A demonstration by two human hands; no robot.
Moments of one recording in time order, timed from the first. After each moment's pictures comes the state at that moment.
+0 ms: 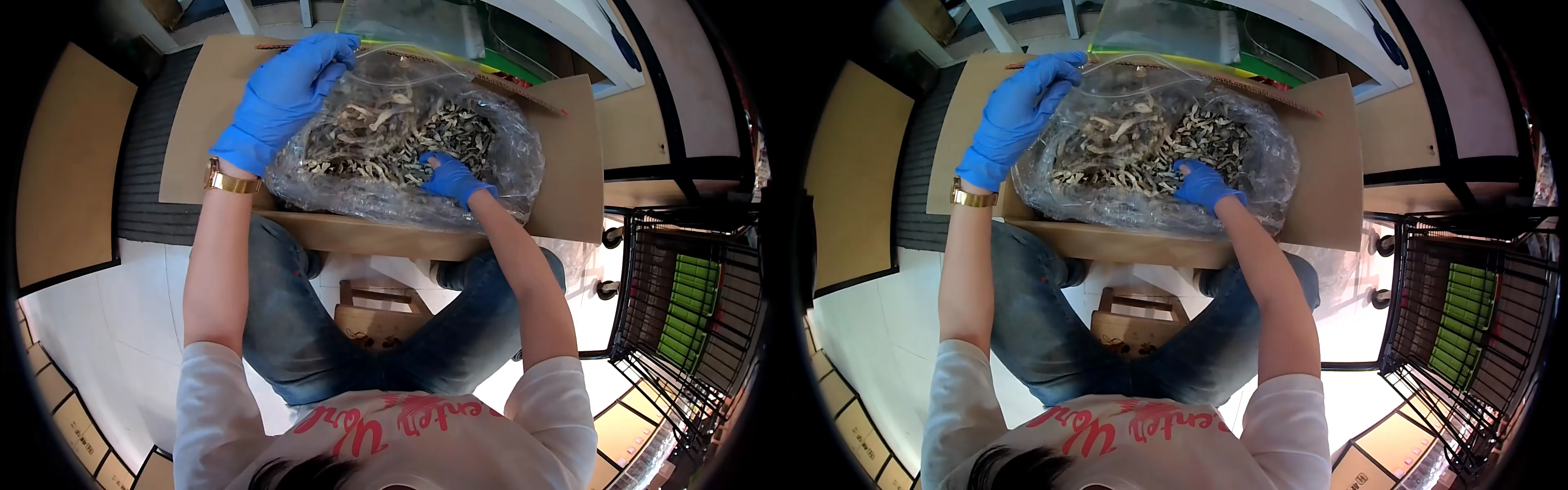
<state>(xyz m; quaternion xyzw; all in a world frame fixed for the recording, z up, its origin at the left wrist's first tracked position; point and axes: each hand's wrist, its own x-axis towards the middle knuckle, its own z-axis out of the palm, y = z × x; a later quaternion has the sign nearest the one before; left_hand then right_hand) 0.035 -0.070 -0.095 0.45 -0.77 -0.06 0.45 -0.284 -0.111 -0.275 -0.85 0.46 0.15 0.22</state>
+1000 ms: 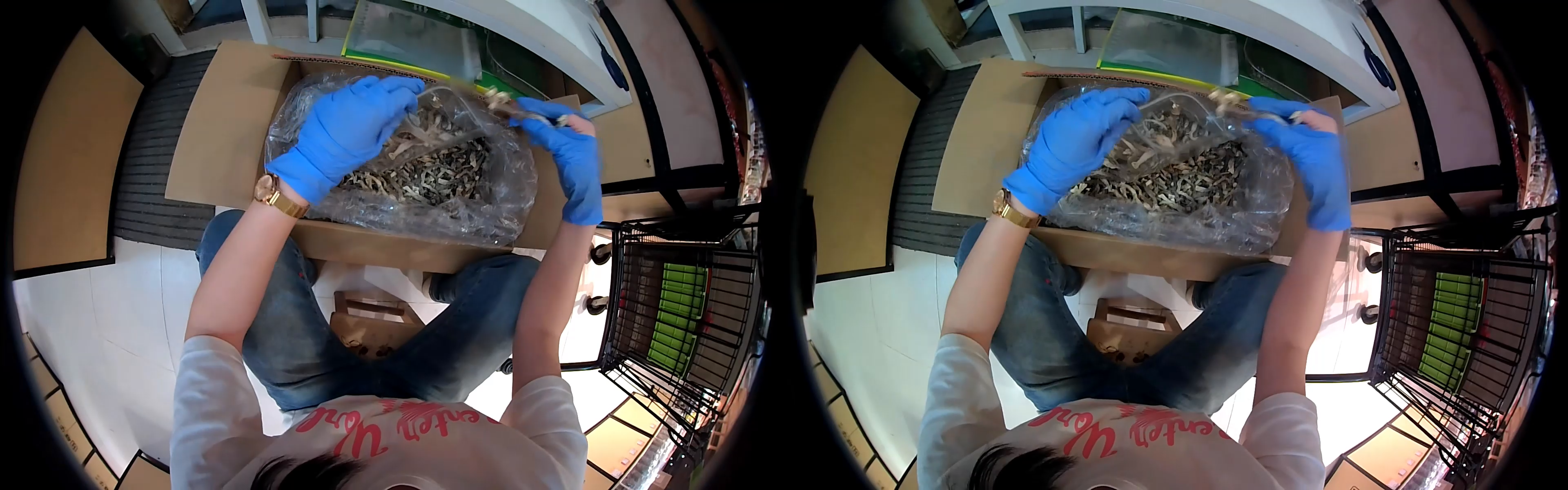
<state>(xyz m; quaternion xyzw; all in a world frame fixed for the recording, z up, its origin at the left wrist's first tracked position) -0.017 -0.046 -0.083 0.48 -0.79 -0.01 0.38 -0.301 -0.102 -0.009 -0.67 0.49 -0.35 0.44</state>
